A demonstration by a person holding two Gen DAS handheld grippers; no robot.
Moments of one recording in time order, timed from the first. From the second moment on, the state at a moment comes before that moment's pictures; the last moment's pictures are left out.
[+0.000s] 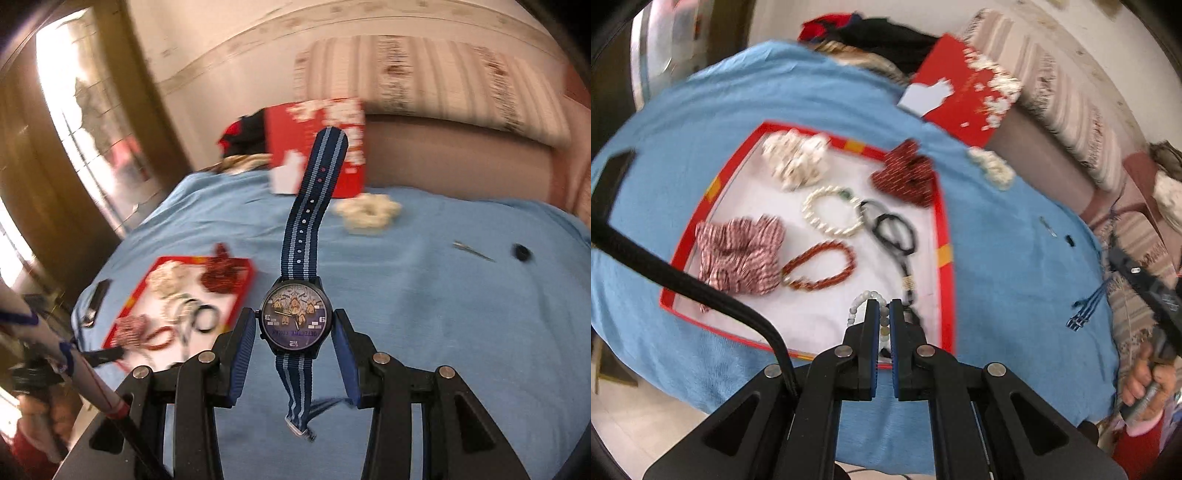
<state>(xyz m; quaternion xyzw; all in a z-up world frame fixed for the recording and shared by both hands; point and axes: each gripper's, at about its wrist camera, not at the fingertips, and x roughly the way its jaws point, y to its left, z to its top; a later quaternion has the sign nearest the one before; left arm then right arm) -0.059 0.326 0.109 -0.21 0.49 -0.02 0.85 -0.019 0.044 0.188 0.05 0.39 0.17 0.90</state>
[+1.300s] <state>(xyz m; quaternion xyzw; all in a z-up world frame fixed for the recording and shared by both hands) -0.126 0.411 0.110 -0.24 0.41 0.09 0.88 0.031 0.291 0.078 -0.03 0.52 0.26 0.81</state>
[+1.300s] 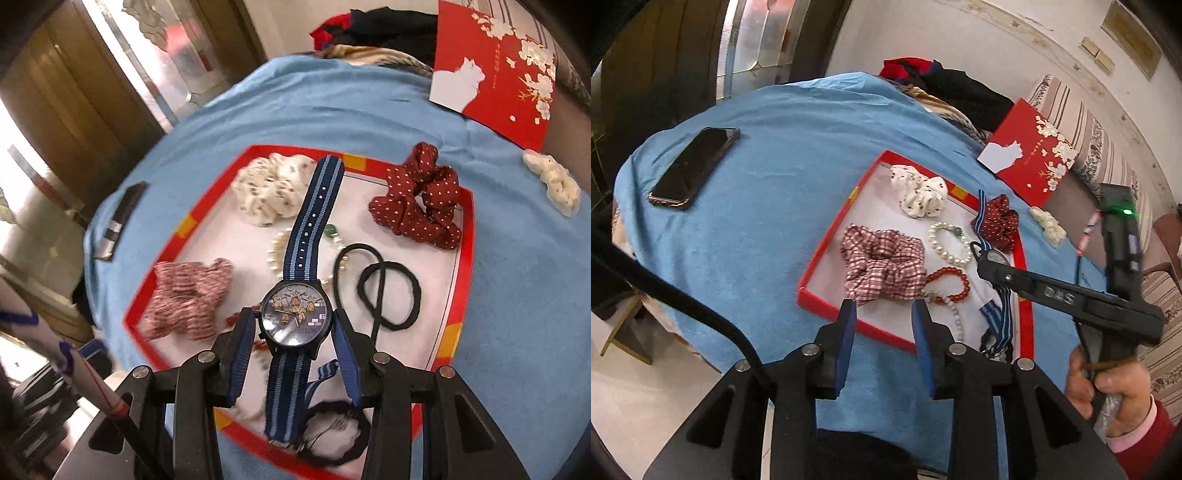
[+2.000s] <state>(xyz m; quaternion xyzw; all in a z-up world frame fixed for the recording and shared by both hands) -0.143 0.411 0.114 -0.23 0.39 0.12 0.88 0.061 0.291 0.073 -0.03 0.50 0.22 0.84</state>
